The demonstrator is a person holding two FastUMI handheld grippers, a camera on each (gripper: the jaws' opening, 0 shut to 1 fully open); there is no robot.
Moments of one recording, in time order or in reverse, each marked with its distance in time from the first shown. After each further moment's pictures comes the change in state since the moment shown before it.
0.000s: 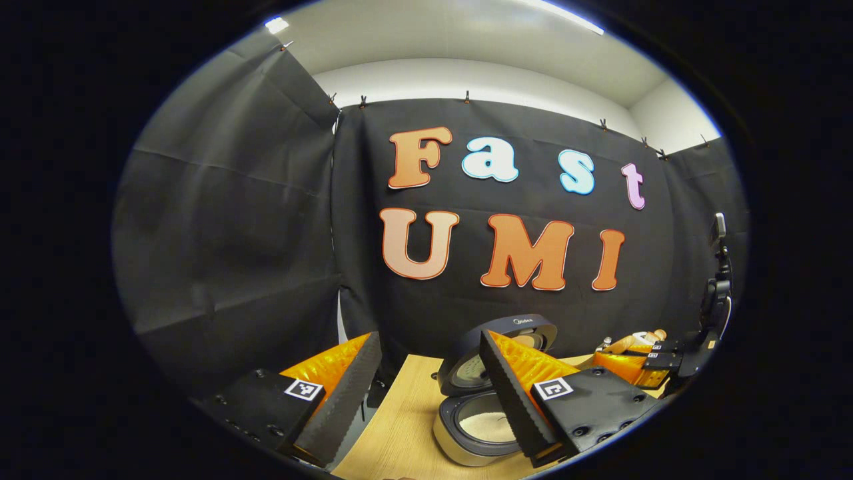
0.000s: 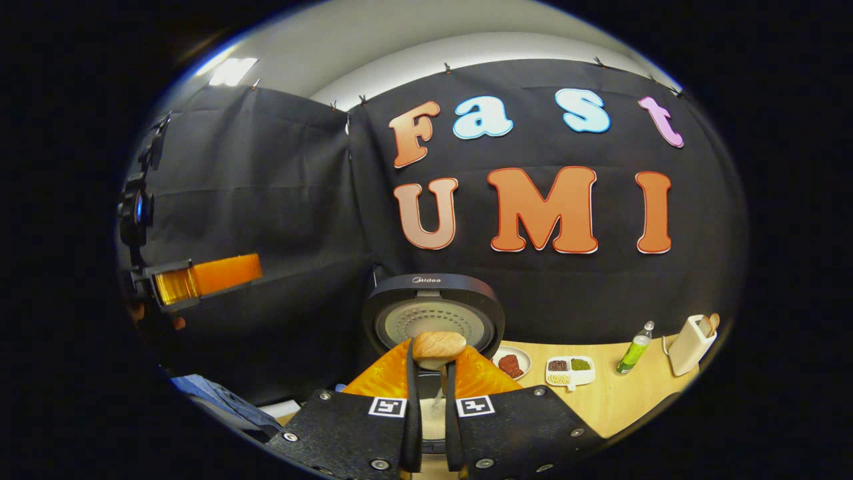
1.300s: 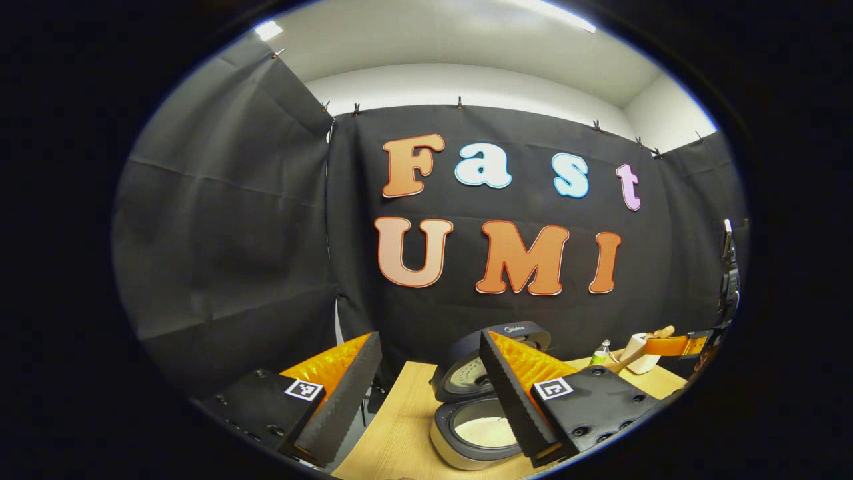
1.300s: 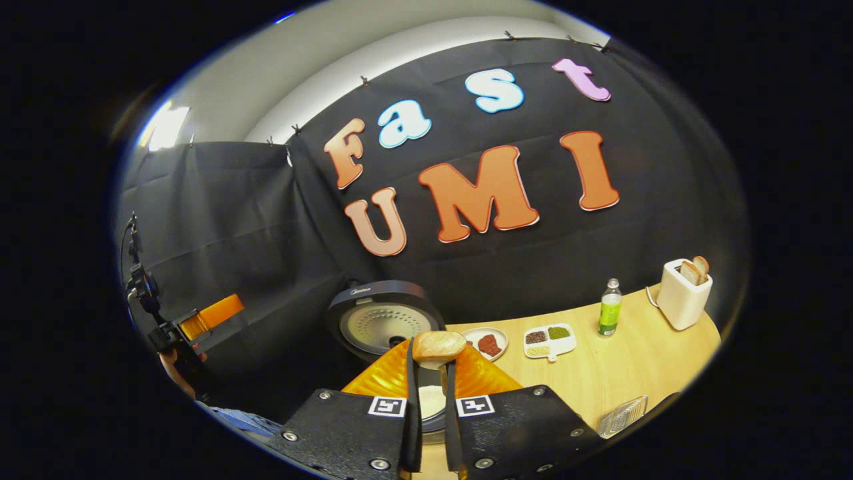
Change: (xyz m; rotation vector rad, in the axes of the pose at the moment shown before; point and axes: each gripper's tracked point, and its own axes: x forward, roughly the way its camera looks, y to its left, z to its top) left arm 0.001 -0.021 0.014 0.017 -0.036 -0.012; right arm -0.074 -0.120 0.007 0.320 0.024 -0.122
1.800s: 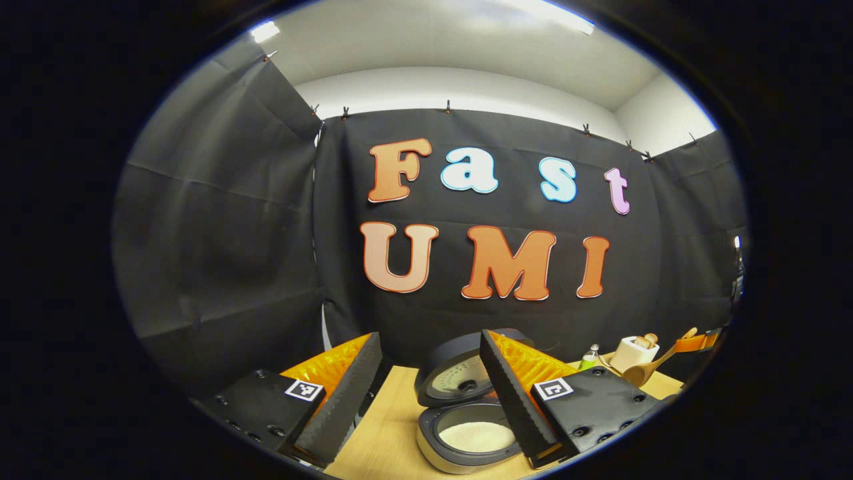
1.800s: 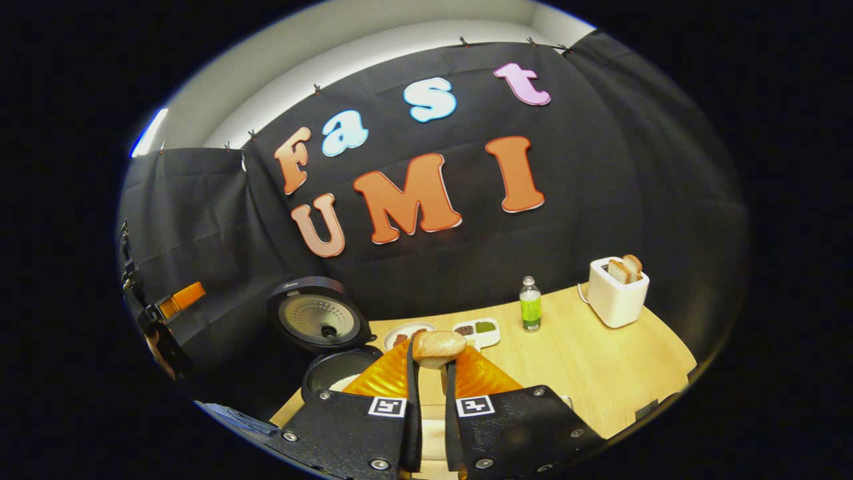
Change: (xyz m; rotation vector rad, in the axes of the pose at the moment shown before) left arm 0.002 -0.032 0.004 -0.009 -0.009 -0.057; right arm -0.072 -0.125 -0.010 0.020 0.038 -0.201
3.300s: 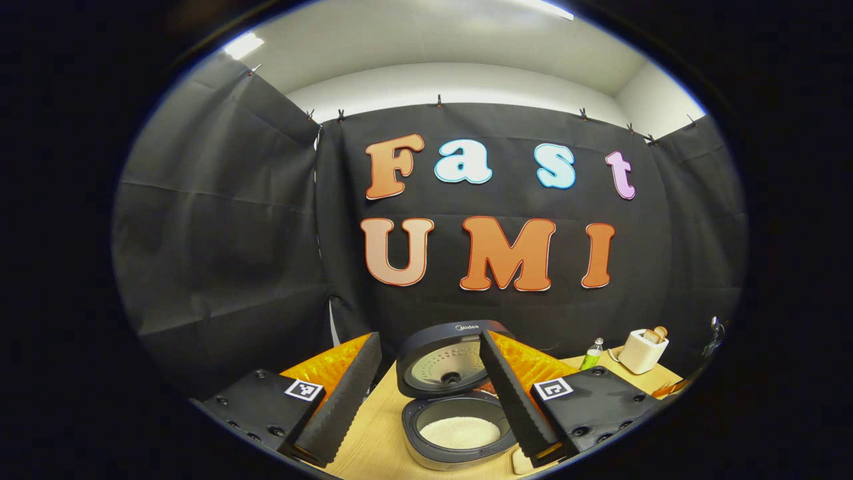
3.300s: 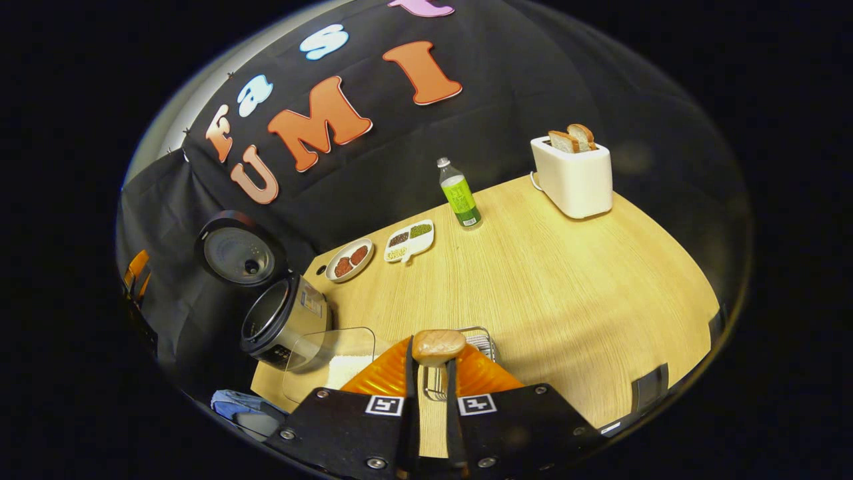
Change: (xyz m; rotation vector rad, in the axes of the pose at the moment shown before) left arm -0.011 -0.060 -0.006 0.064 0.021 0.100; right arm 0.027 -0.165 -0.156 0.186 0.366 -0.027
